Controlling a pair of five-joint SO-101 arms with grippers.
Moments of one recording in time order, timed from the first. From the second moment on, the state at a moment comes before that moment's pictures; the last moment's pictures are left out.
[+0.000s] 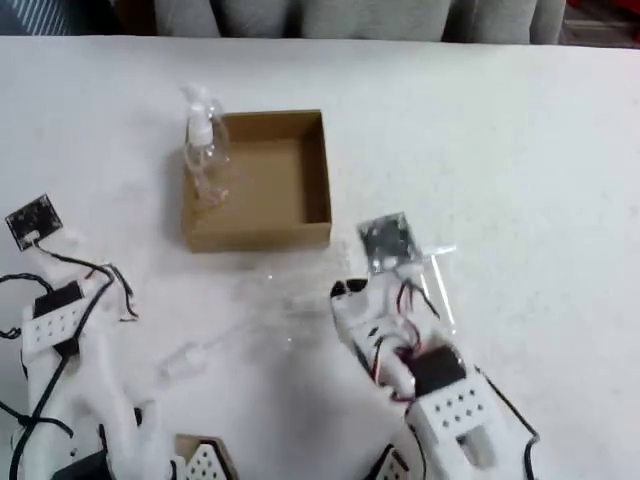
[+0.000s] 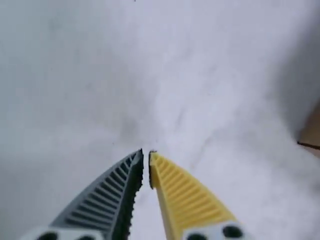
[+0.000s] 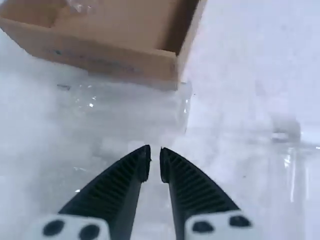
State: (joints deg) left arm -31.7 -31.9 64.7 43.7 13.6; right arm -24.1 -63.0 73.7 45.4 -3.0
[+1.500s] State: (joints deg) left arm -42.2 -7.7 46.2 46.4 14.1; right arm -43.6 -22.6 64.3 9.4 -3.0
